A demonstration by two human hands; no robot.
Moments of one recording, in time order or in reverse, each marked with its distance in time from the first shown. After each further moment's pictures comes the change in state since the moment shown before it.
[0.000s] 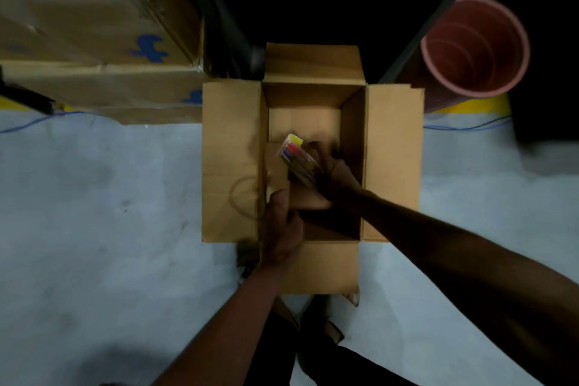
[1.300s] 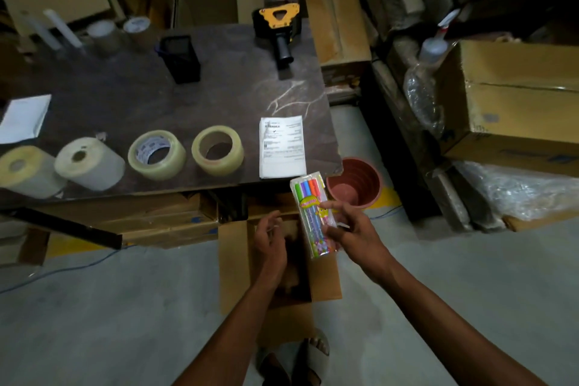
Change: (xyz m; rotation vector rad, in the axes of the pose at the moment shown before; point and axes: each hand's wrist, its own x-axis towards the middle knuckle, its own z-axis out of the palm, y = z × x) left_hand -0.210 0.388 -0.095 -0.291 0.160 0.245; right_hand -0.332 -0.219 -0.385 0.908 0.216 -0.106
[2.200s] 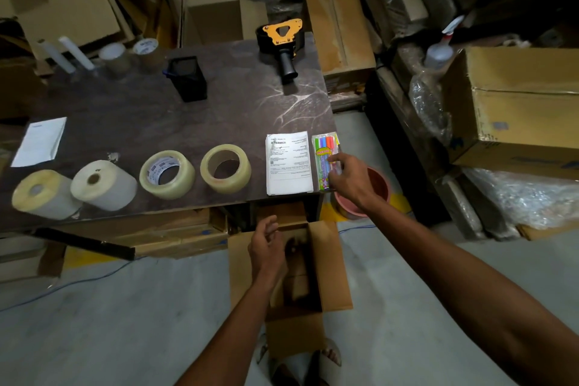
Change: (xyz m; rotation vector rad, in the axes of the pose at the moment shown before) left_hand 0.030 0.018 -0.016 0.157 -0.079 -0.016; right_hand 0.166 -0.029 -0.023 -0.624 0.288 -0.161
